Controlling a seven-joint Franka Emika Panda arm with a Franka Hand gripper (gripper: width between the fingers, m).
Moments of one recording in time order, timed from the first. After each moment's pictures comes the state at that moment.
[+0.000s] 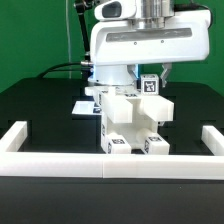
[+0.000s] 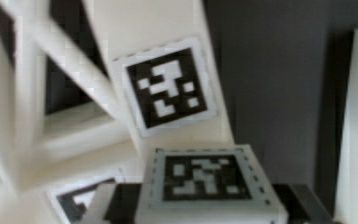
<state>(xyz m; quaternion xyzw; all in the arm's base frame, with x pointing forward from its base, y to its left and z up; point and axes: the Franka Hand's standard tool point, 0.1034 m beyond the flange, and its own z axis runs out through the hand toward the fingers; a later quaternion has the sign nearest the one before) 0.539 0.028 0.108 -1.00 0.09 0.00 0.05</state>
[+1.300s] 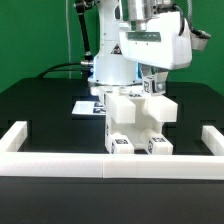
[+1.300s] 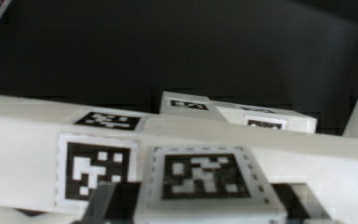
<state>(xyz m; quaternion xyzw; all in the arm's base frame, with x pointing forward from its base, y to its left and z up) 0.541 0.036 0.108 -0.80 0.60 0.03 0.07</state>
